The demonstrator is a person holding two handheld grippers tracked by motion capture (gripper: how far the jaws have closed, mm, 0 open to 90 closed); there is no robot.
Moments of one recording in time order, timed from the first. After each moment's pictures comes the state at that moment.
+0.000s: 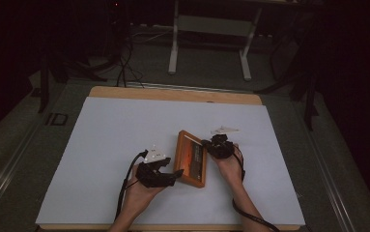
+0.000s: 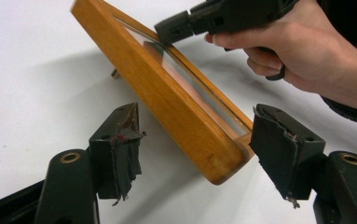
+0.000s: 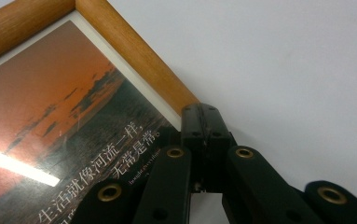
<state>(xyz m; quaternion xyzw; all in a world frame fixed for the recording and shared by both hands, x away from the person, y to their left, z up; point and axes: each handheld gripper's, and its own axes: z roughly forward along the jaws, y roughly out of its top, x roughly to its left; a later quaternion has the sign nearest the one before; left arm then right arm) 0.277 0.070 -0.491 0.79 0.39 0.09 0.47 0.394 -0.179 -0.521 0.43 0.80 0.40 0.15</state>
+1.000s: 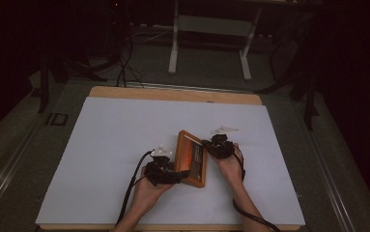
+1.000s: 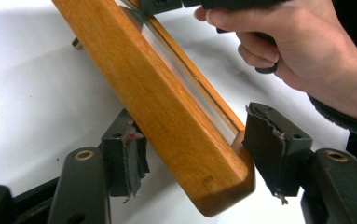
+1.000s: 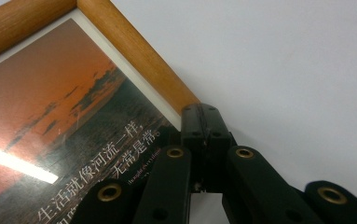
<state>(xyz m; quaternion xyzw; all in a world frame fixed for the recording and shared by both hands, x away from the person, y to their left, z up) 0.297 0.057 -0.508 0.78 0.42 0.00 0.47 0.394 -0.179 -0.521 0.42 0.80 0.40 0.16</state>
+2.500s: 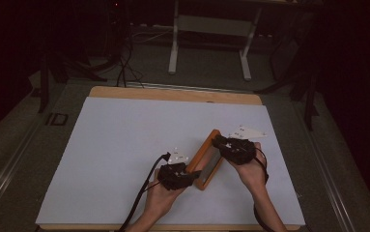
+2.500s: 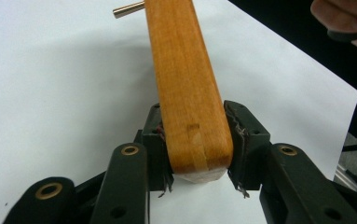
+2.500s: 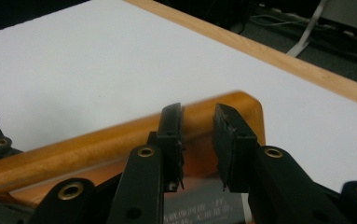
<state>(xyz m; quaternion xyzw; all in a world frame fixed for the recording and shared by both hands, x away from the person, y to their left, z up) 0.273 0.013 -0.487 0.80 0.38 0.06 0.47 0.331 -0.211 -0.434 0.34 0.80 0.45 0.21</state>
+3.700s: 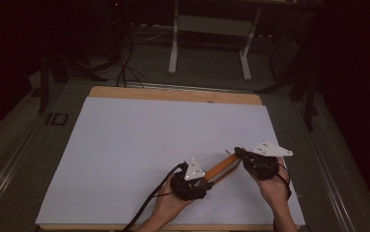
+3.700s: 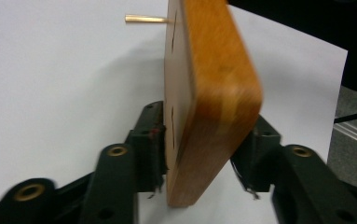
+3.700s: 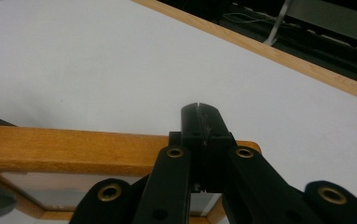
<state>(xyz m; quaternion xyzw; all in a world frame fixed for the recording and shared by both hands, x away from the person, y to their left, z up) 0.257 -0.019 -0.497 0.83 0.29 0.09 0.46 0.293 -0.265 -0.440 0.36 0.79 0.43 0.25</state>
